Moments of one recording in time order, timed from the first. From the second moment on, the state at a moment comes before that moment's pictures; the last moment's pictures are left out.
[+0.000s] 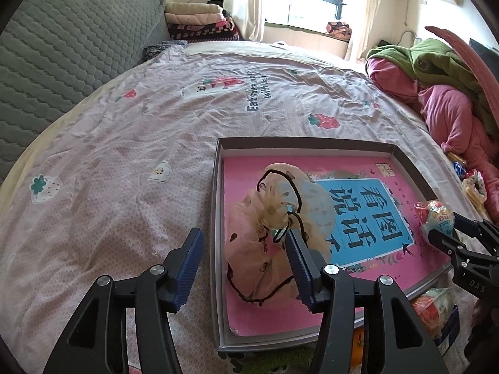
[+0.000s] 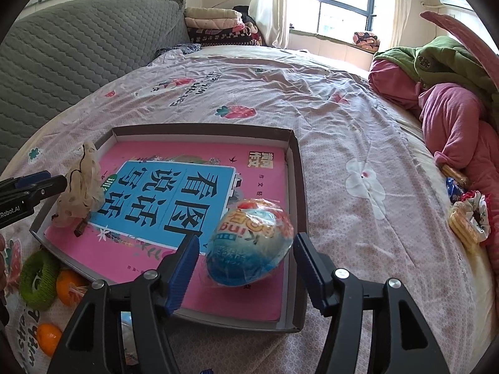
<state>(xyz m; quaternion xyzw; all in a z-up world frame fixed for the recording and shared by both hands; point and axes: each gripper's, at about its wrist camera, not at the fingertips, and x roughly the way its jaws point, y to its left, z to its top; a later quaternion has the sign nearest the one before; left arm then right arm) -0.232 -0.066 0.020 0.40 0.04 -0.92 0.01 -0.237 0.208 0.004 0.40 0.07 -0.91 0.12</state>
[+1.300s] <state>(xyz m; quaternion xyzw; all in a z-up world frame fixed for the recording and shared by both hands) -0.156 -0.060 0.056 0.34 0.03 -0.94 0.02 -0.194 0.221 0.049 0.34 0.03 -0.93 0.15</state>
